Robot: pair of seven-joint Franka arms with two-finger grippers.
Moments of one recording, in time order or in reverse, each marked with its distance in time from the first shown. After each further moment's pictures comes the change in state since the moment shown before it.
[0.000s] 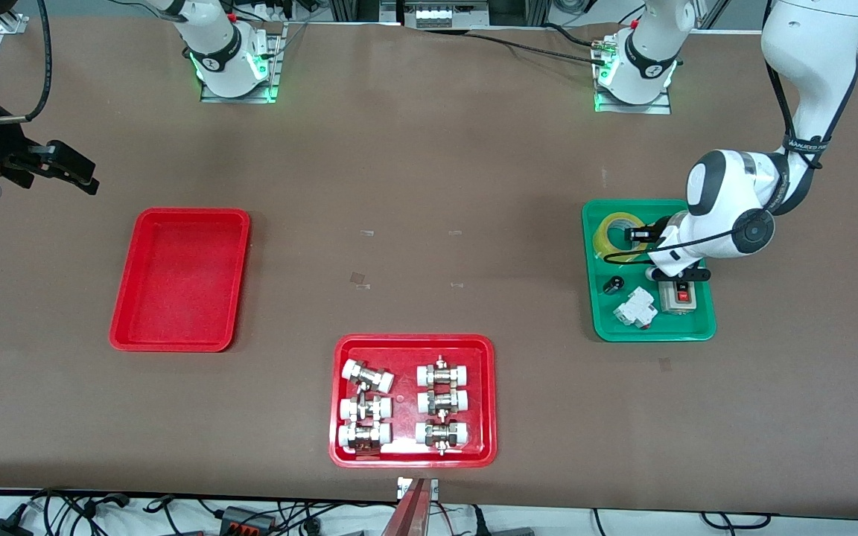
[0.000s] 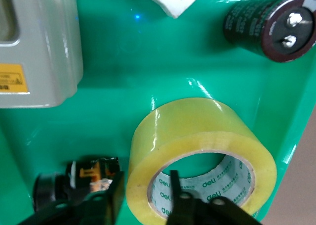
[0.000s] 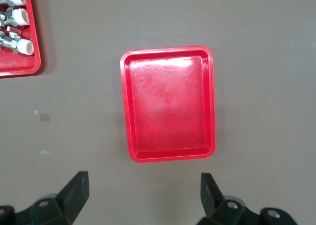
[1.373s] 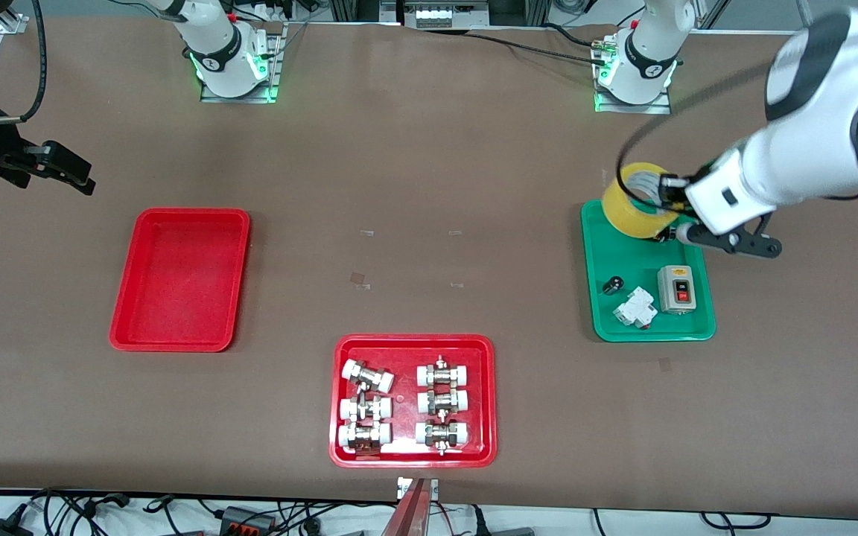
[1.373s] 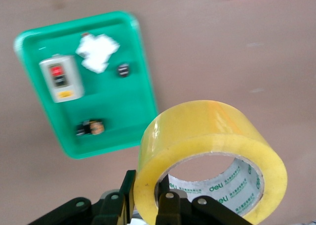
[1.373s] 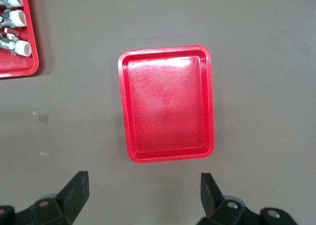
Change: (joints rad) left arm -0.037 -0.175 -0.200 0.682 -0.066 -0.740 -0.036; right arm -0.002 0.000 -0.007 0.000 0.000 0.000 0.000
